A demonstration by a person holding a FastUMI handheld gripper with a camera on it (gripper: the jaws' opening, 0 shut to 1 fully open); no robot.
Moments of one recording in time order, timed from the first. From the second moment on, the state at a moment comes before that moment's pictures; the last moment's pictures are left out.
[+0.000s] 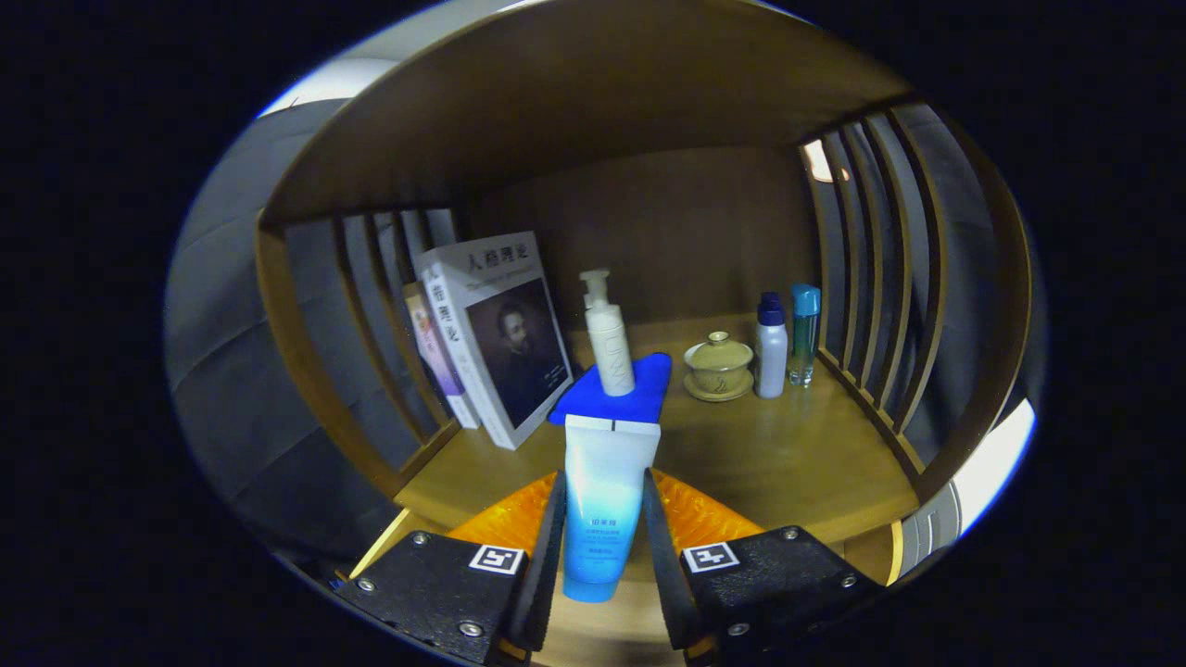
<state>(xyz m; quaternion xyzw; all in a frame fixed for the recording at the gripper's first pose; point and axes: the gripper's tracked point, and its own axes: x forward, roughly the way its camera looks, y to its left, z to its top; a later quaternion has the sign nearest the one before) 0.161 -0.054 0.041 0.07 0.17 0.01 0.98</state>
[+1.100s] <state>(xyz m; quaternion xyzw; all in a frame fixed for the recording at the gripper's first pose) 0.152 -0.066 0.051 -0.03 0.05 -0.08 0.99</state>
